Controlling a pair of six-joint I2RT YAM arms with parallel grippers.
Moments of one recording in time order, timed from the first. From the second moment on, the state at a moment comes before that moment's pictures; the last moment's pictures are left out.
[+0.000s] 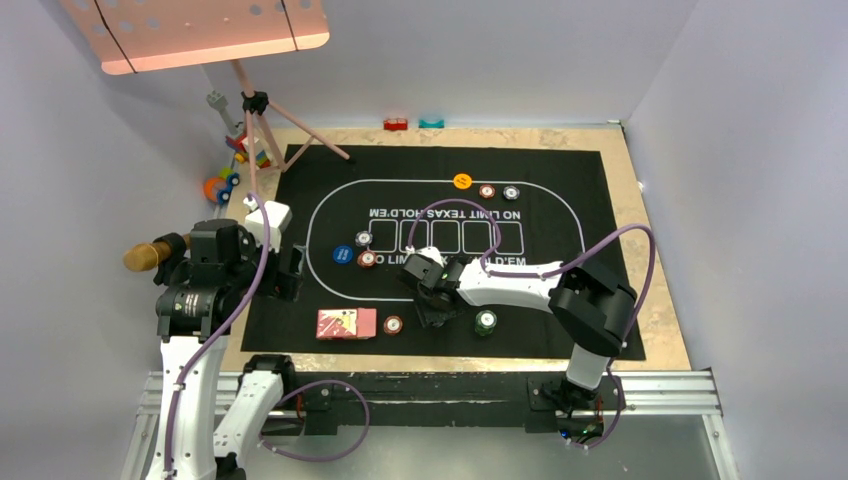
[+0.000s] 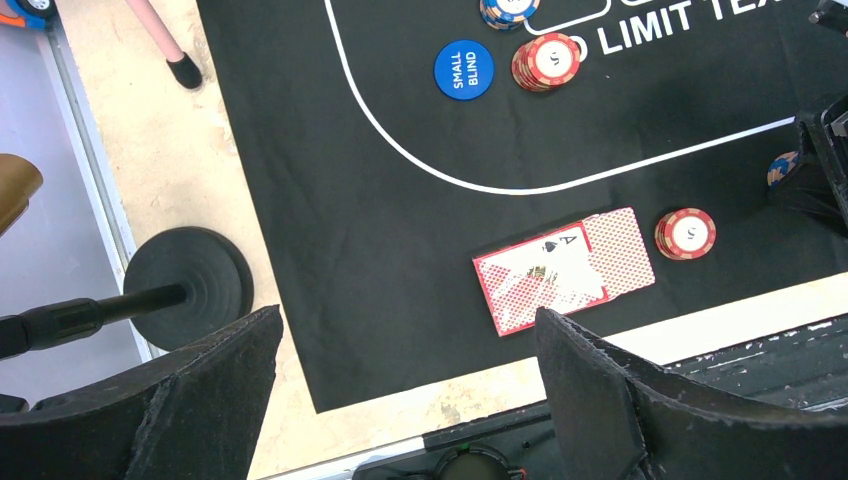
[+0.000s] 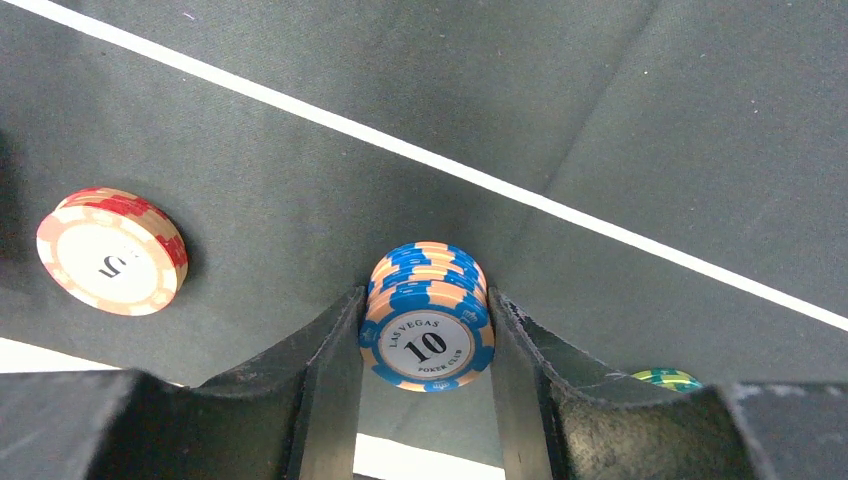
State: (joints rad) left arm -0.01 0.71 1.06 -1.12 0.15 0.22; right arm 1.07 1.76 1.08 -0.60 0.22 0.70
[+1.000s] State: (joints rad) left arm -0.01 0.72 1.06 -1.12 0.15 0.22; right arm 0.38 1.36 0.91 -0.68 0.28 0.63
